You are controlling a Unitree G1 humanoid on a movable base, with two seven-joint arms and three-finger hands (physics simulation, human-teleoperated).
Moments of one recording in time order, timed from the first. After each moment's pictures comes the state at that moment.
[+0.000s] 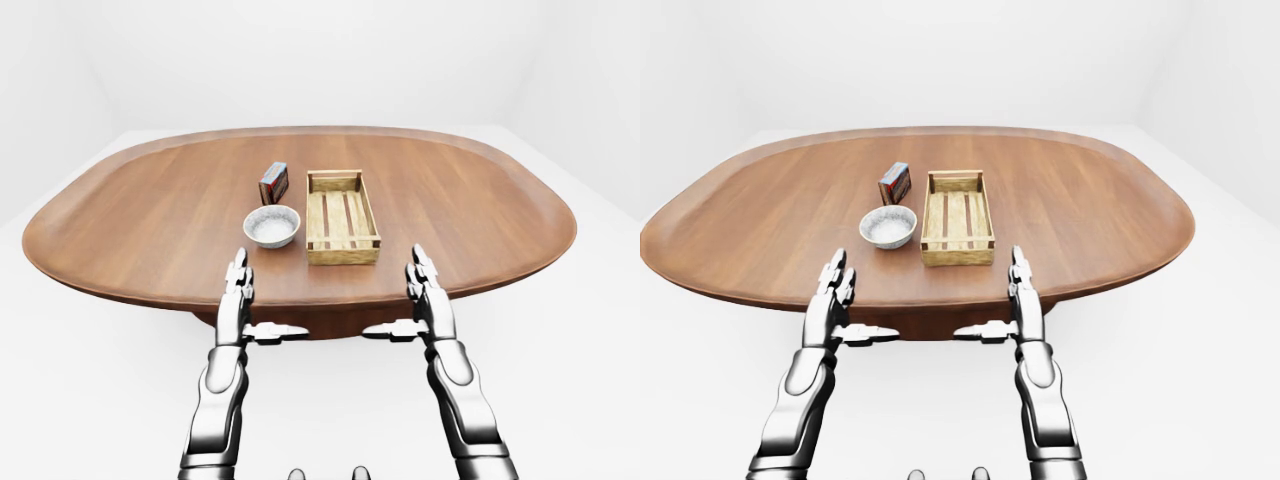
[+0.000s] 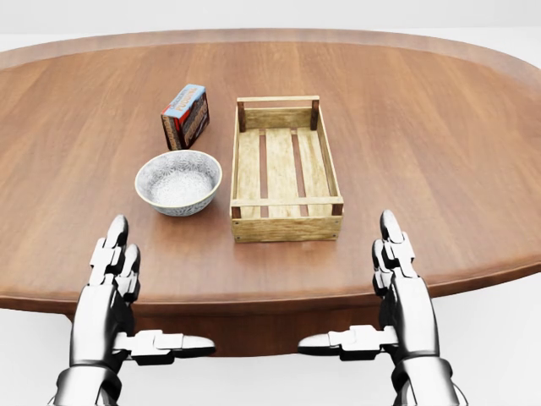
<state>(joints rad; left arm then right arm) 0.00 0.01 0.02 -0.01 -0.01 0.01 -0.02 0.01 -0.01 -0.01 -0.02 0.00 0.01 0.01</state>
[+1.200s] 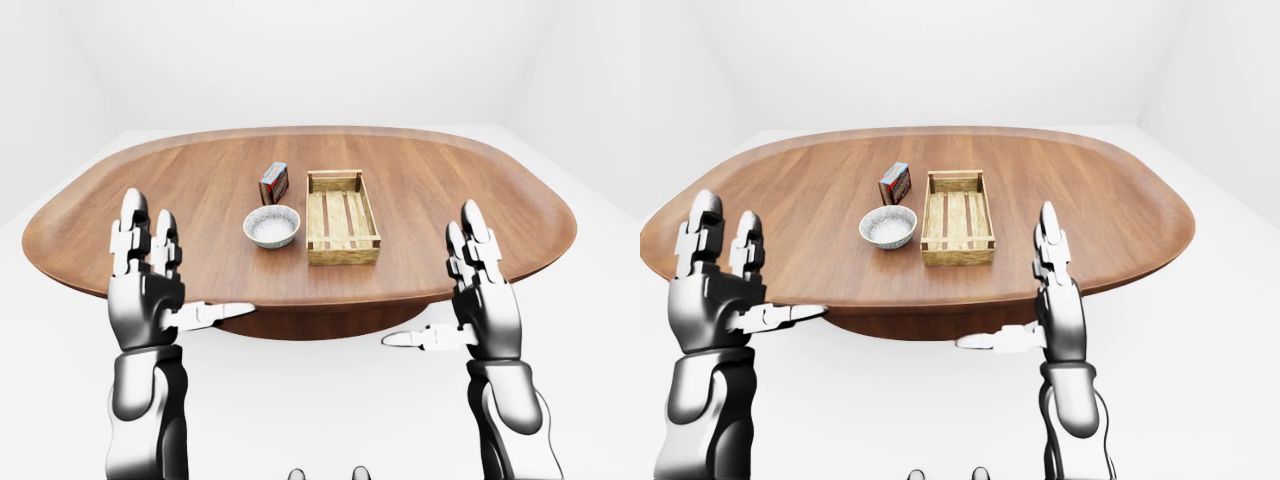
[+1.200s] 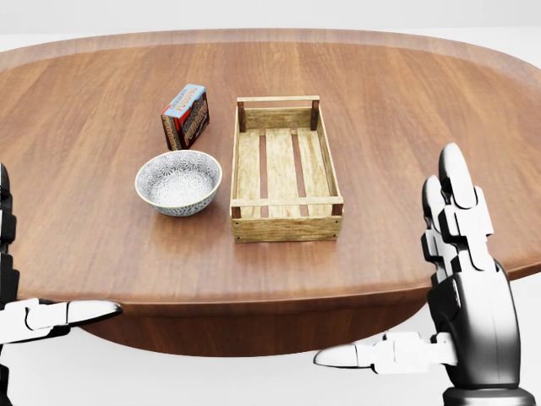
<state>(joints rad) 0.04 0.05 0.24 -0.55 -0.21 0.09 -0.05 0.19 -0.01 0.01 -0.65 -0.12 0.09 0.05</state>
